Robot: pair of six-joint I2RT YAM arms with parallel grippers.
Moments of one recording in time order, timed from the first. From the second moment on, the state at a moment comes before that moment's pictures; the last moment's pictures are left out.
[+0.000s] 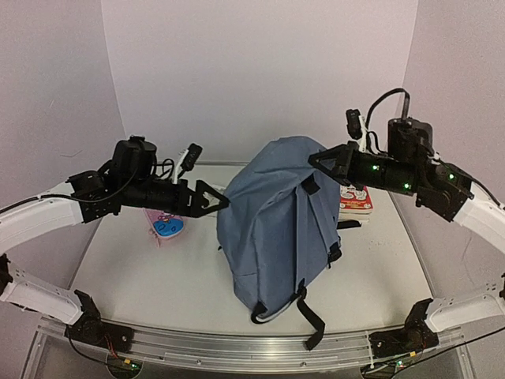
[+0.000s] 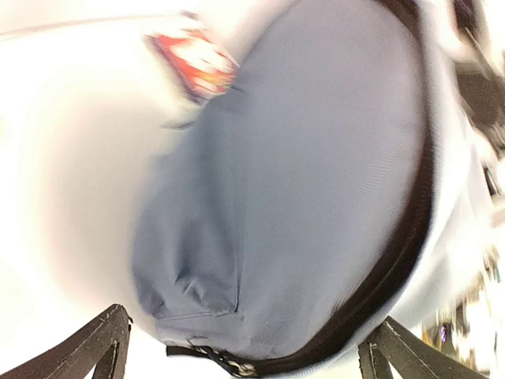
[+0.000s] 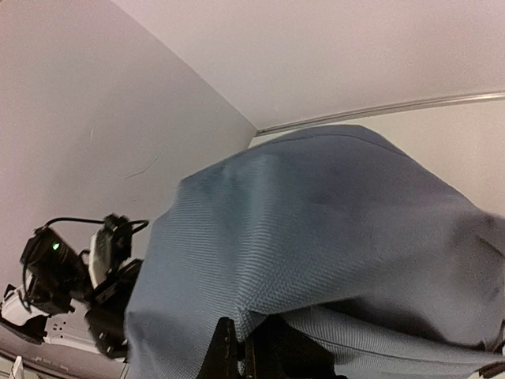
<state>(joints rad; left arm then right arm) -0.86 1.22 1.07 -0.29 0.41 -0.52 0.82 1.10 1.19 -0.33 -0.03 0.72</state>
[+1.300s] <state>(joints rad) -0.53 0.92 1.27 -0.78 0.26 -0.55 0.81 1.40 1.34 -0.22 -0.49 0.61</state>
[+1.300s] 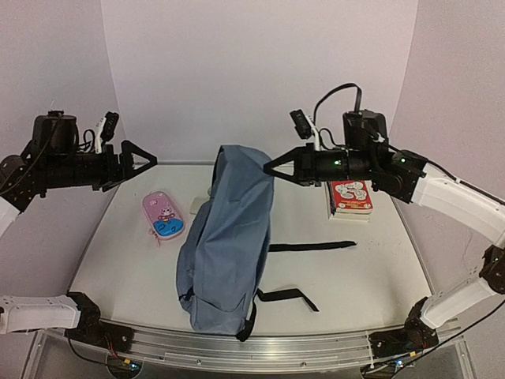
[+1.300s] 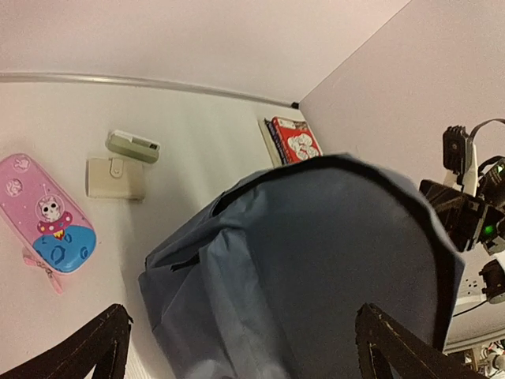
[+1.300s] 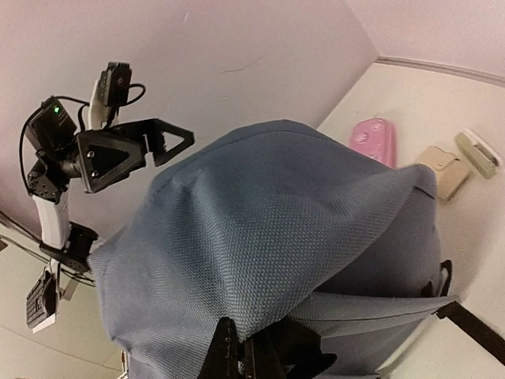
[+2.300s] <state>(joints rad) -0.53 1.11 0.94 -0.53 0.45 -0.59 0.66 1.05 0.96 -0.62 0.20 0.73</state>
